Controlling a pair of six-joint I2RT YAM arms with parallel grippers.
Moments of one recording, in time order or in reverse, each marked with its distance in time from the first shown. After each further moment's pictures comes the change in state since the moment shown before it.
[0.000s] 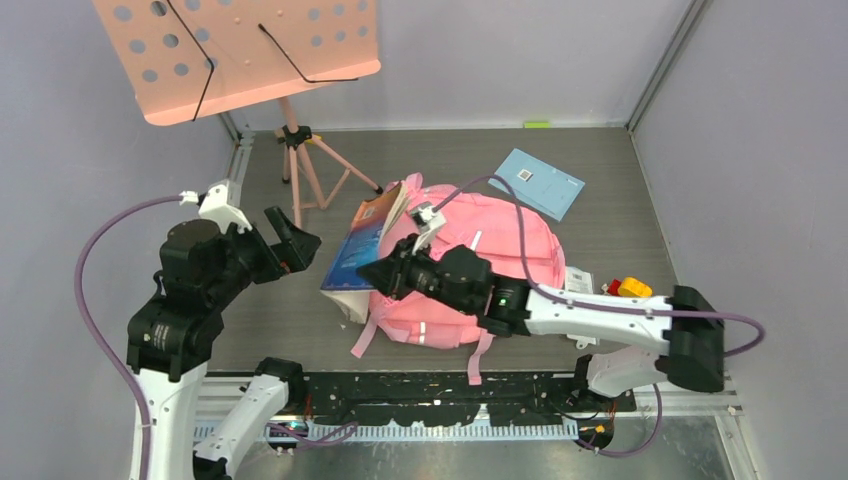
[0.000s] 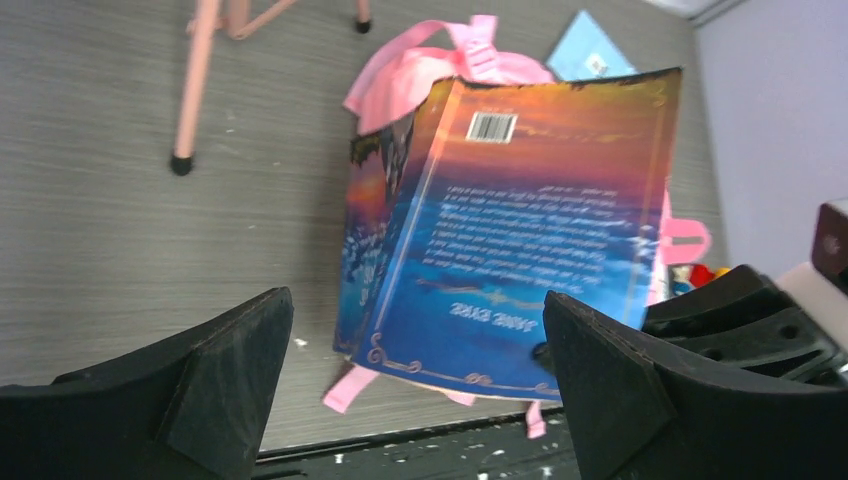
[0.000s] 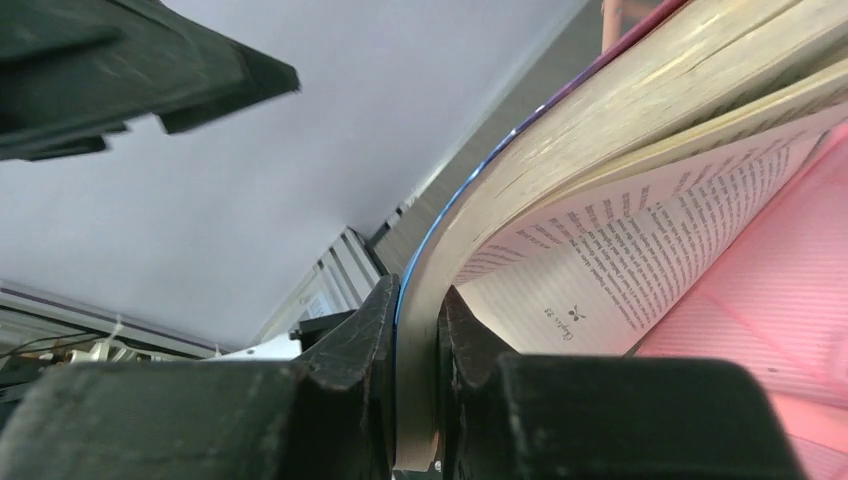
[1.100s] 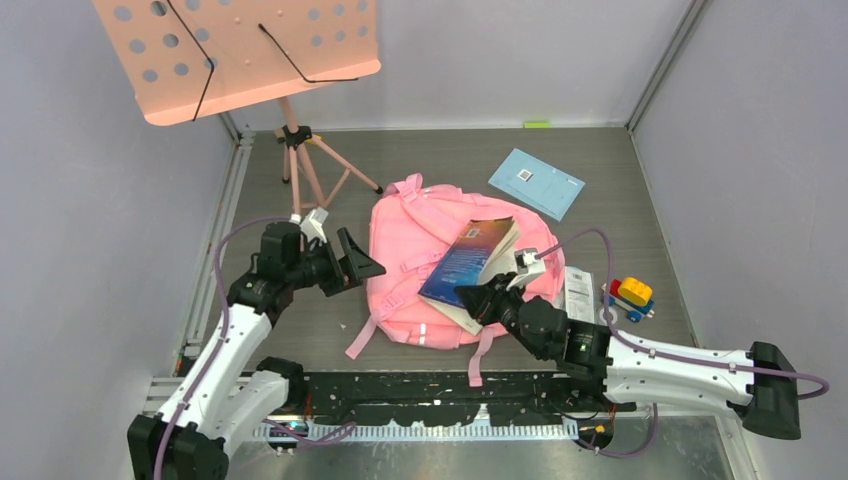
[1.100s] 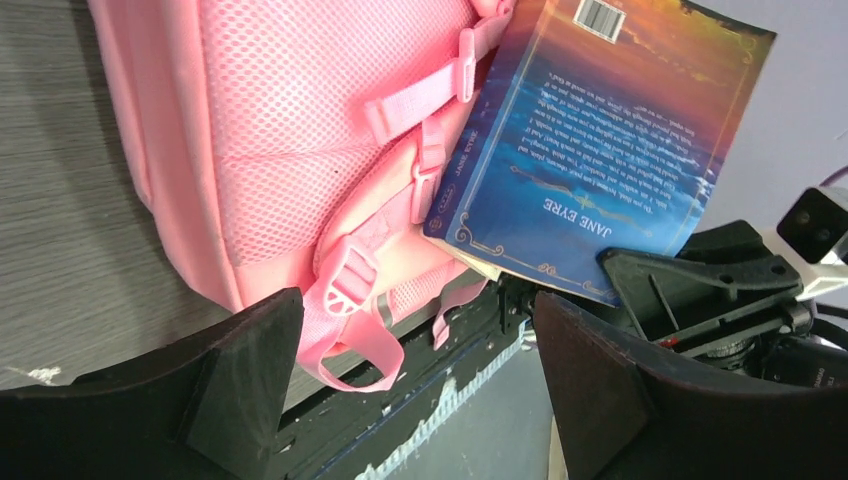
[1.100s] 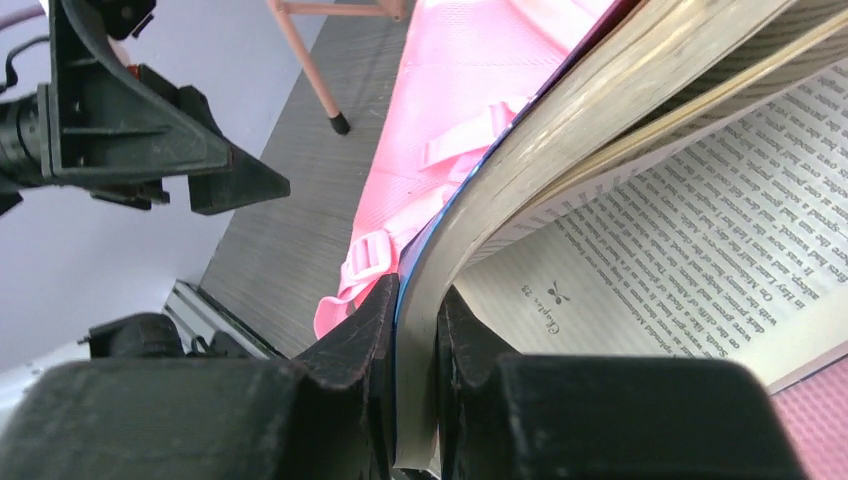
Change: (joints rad) left arm -0.025 0.101 -0.666 0.597 0.526 -0.260; right arm -0.009 -0.663 -0.603 -0.169 0.373 0.058
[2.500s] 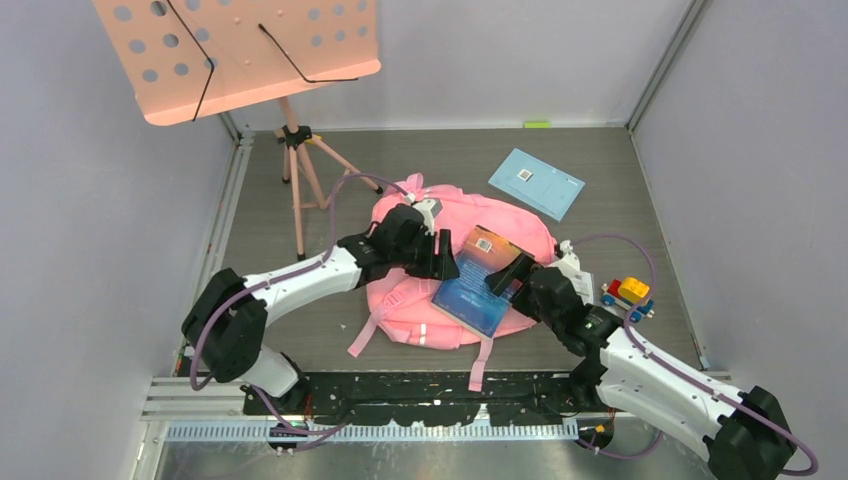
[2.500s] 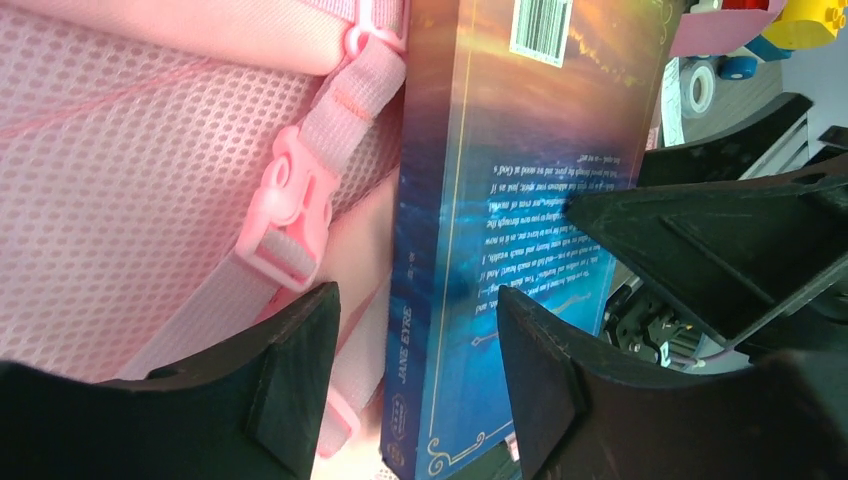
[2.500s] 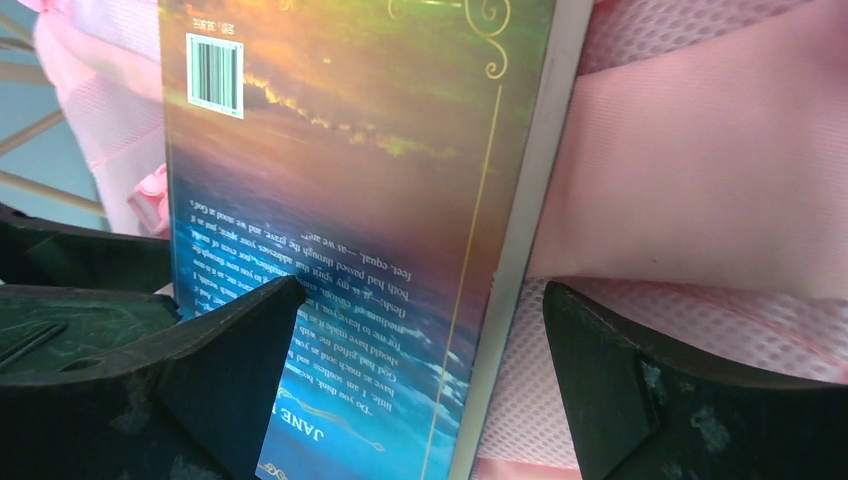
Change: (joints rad) left arm -0.574 0.667 0.309 0.294 -0.398 0.134; right arm -0.511 -0.014 -0.045 -0.422 -0.255 0.338
